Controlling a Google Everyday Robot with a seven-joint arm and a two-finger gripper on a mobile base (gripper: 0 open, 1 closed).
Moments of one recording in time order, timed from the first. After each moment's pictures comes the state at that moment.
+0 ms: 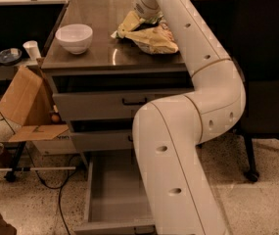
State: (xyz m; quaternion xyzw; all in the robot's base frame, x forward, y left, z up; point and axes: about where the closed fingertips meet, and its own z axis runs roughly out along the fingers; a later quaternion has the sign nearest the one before) arm 0.895 -0.023 0.893 -0.37 0.86 0.00 0.36
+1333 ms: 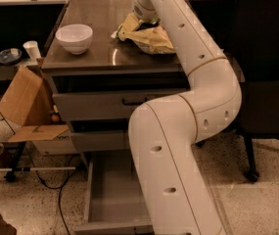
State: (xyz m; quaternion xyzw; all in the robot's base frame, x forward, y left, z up) arm 0.897 -0.021 0.886 -0.38 0.86 -0.03 0.34
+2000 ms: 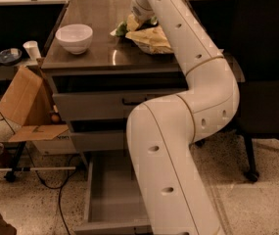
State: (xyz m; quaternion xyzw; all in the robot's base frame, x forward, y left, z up) arm 0.898 -0.017 0.886 -0.39 0.86 -0.04 0.34
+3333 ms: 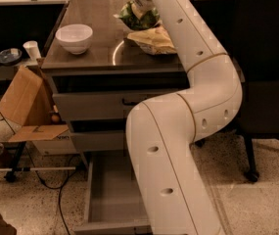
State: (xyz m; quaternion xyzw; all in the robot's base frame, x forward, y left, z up) arm 0.904 -0.027 0.925 -0.38 0.84 -0.07 0.37
